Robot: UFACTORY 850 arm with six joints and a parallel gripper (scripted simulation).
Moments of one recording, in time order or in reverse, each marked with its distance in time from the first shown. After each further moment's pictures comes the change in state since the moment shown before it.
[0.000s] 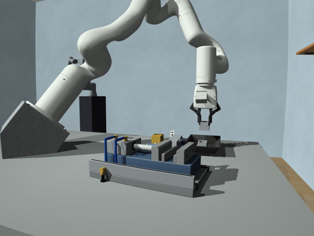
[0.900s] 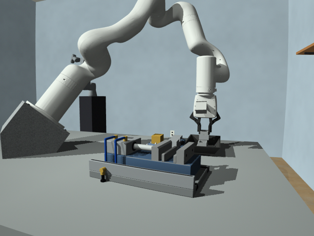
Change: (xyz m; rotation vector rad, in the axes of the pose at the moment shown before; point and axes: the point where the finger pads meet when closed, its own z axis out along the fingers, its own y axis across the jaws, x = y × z) arm -0.001 -0.001 0.040 0.000 0.000 0.000
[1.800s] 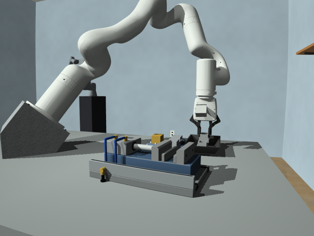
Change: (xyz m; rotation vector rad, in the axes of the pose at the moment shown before) arm 0.000 0.000 0.013 0.000 0.000 0.000
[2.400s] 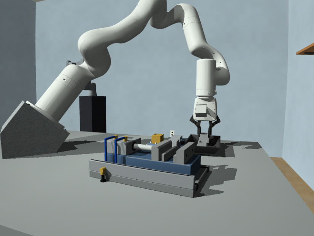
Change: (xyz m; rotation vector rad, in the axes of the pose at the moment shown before) arm 0.000 0.000 0.000 0.000 0.000 0.000
